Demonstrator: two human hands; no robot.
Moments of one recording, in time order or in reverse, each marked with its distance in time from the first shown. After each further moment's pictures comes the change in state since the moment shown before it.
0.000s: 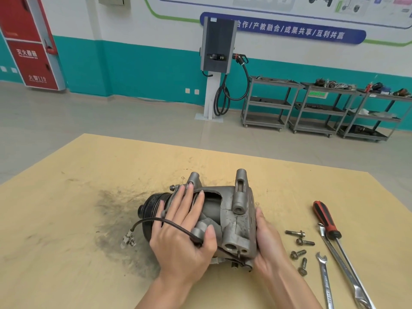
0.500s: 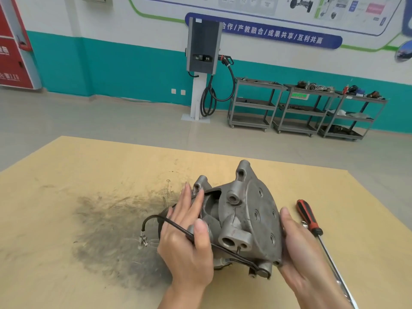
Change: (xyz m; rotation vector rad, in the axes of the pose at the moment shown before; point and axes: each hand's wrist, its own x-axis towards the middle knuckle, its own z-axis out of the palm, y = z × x) left_hand -0.001 0.036 0.026 -0.486 0.098 -0.278; right_hand -0.055 -0.052 -0.021 -0.050 0.096 -0.143
